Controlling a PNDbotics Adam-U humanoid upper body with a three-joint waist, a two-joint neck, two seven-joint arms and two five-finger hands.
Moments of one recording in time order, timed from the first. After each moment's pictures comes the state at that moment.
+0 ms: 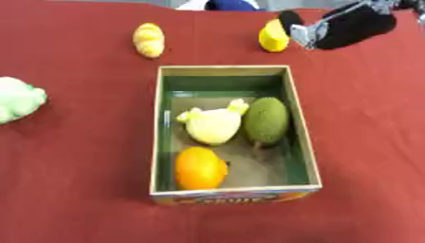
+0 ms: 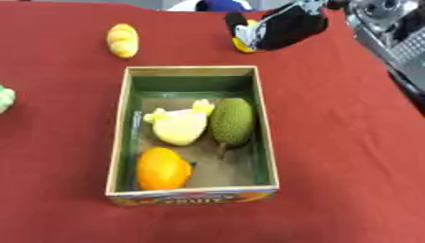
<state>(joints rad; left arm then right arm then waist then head) -0.20 0.44 0.16 -1.98 0.05 -0.15 0.26 -0.89 -0.90 0.35 -1.87 0.21 0.40 0.47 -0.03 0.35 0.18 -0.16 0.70</state>
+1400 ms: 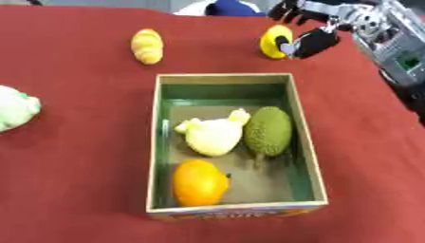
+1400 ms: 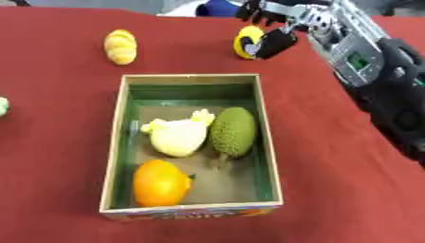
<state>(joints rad) -0.21 0.44 0.16 -1.98 0.05 -0.15 0.26 -0.96 -0.77 0.36 -1.37 0.43 0.21 0.53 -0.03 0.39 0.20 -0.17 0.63</state>
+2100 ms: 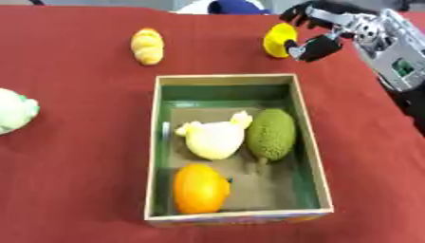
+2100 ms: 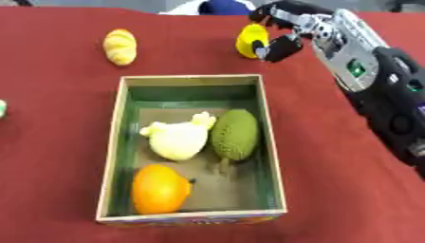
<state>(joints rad) -0.22 0.44 0.16 -1.98 0.06 -0.15 0.26 -0.98 -0.74 0.32 -1.27 0.52 0.18 0.45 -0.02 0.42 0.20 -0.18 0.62</state>
